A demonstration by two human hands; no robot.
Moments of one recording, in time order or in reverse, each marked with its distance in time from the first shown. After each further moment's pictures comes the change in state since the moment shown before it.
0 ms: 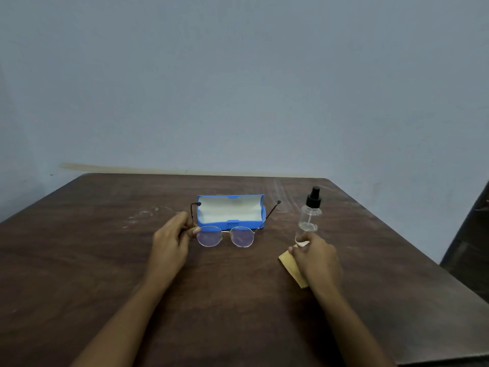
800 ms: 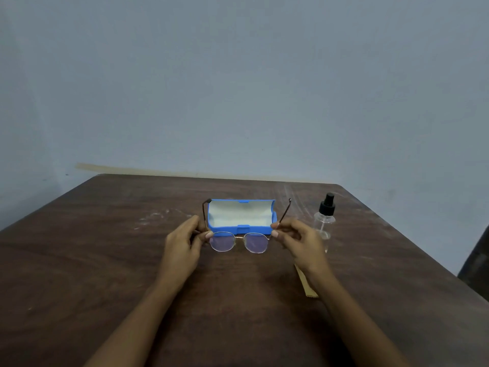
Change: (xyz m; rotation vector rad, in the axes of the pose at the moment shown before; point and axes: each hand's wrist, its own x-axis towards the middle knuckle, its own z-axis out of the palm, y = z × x) left_hand -0.001 0.004 -0.001 -0.058 -0.016 -0.076; right_hand 0.020 -0.028 0.024 0.706 -0.265 -0.410
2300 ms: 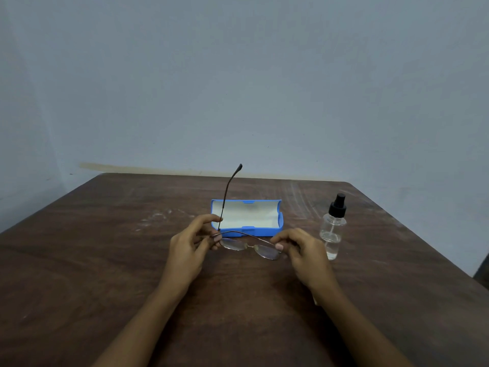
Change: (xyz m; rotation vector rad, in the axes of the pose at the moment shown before) left_hand 0.002 0.013 0.004 -0.280 -0.066 -0.092; right_hand -0.001 0.019 0.003 -0.284 -0.048 -0.192
